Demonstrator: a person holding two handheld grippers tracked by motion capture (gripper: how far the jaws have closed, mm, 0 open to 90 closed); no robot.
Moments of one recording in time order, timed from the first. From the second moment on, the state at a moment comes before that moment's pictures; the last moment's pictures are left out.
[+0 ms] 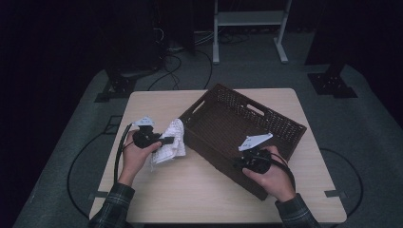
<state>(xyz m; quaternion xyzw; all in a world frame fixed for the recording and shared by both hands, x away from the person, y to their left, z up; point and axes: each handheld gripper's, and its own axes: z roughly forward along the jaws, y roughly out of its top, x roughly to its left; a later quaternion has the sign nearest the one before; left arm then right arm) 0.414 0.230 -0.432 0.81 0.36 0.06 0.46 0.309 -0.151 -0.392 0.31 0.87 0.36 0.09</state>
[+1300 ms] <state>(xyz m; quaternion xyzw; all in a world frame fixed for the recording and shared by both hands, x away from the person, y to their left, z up) 0.421 0.214 -0.467 0.86 0.38 0.06 0.33 0.309 -0.151 -0.392 0.31 0.88 0.36 0.09</state>
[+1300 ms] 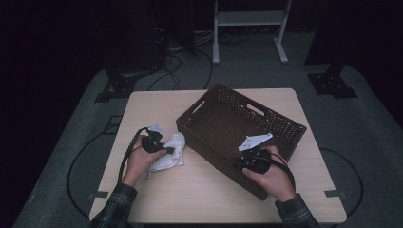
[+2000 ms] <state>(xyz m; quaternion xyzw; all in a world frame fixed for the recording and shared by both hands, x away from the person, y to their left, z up) 0.410 0.224 -0.434 0.84 0.36 0.08 0.40 0.309 -0.151 -0.392 0.31 0.88 0.36 0.09</state>
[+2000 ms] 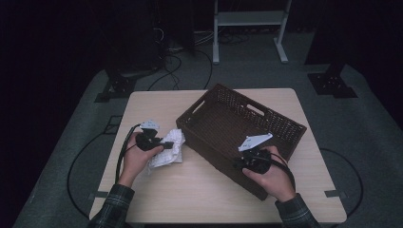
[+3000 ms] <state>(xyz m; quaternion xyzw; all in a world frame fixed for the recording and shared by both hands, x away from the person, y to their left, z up) 0.401 0.205 -0.425 0.85 0.33 0.09 0.41 0.309 -0.151 -0.392 0.31 0.88 0.36 0.09</state>
